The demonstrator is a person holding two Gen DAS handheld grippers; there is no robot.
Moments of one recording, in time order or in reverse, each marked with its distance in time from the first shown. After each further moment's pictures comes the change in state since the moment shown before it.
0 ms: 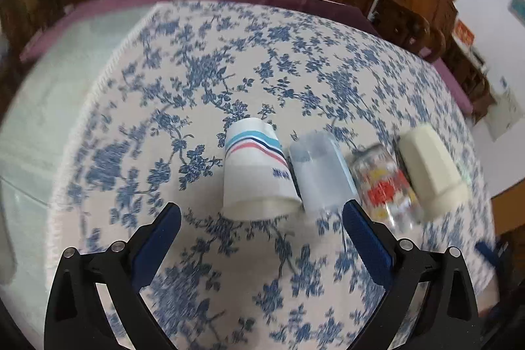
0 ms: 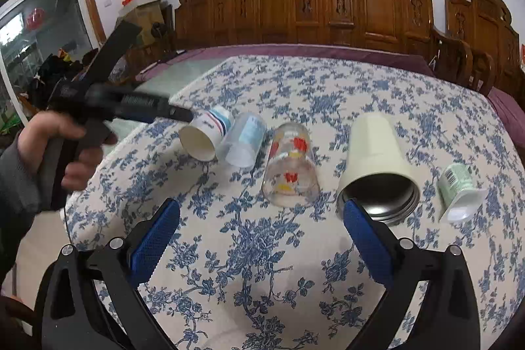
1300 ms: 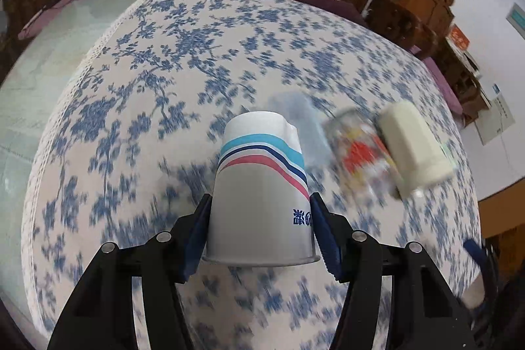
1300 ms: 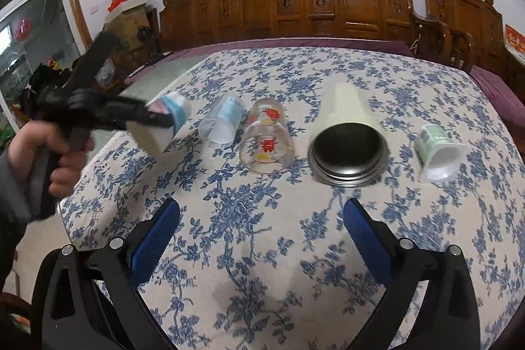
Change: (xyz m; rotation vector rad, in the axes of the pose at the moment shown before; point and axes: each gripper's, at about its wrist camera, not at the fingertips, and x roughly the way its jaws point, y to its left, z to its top) left arm -0.022 -0.030 -0.058 -0.008 0.010 -0.041; right arm -0.037 -0.022 -0.038 0.068 -0.010 -0.043
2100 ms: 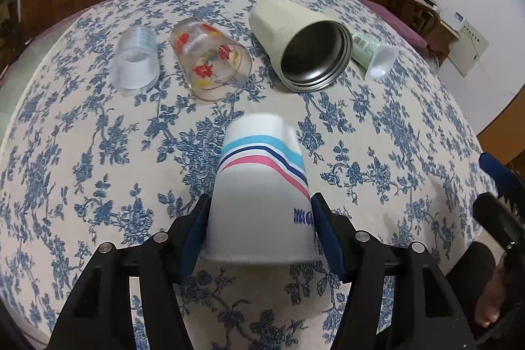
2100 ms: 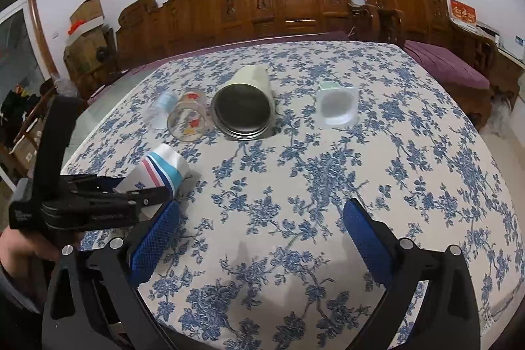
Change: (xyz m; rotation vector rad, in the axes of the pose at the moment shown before) left arm 0.030 -0.145 -0.117 0.251 -0.013 -0.013; right arm -0.067 -0.068 -0.063 0.125 -0.031 -0.154
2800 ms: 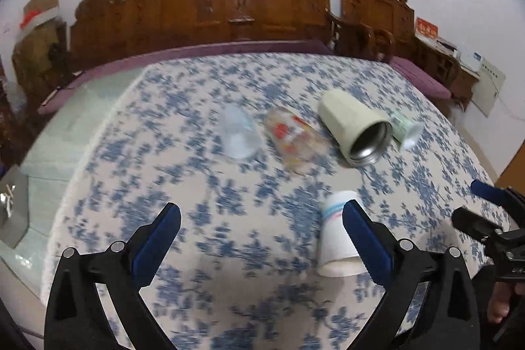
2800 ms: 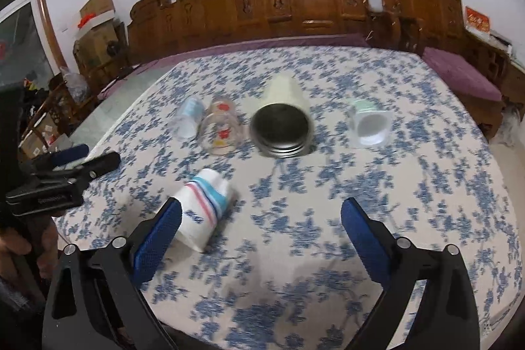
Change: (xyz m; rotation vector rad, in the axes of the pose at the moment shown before) left arm -0.103 0.063 0.004 -0.048 -0.283 0.170; right arm 0.009 0.054 0.035 -0.033 0.051 0.057
